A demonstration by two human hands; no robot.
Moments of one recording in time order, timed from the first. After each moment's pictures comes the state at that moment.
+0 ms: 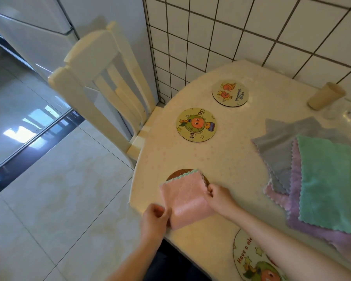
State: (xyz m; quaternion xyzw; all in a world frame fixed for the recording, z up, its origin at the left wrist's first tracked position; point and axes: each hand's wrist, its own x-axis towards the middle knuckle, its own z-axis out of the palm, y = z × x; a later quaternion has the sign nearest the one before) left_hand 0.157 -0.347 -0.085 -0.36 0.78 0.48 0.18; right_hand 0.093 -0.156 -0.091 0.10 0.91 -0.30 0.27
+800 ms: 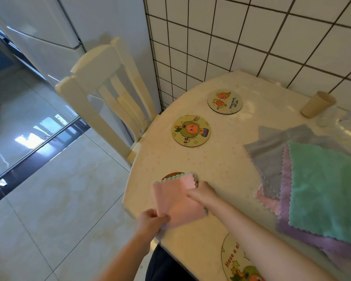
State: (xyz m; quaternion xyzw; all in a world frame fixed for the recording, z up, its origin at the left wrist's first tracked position) left_hand 0.156 -0.337 -0.082 -0.38 0.71 0.53 0.26; right_hand 0.073 -0.171 -0.072 0.19 0.83 -0.39 0.35
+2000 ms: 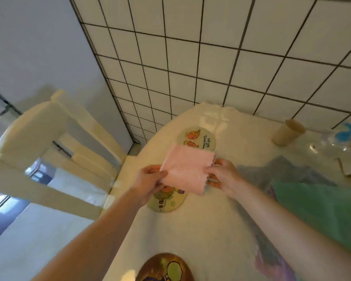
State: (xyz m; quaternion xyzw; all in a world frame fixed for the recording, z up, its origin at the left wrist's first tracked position) left_hand -0.171 -0.264 -0.025 -0.21 0.63 0.70 0.26; right_hand -0.140 -0.046 -0.014 0.34 0.61 -0.70 0.14
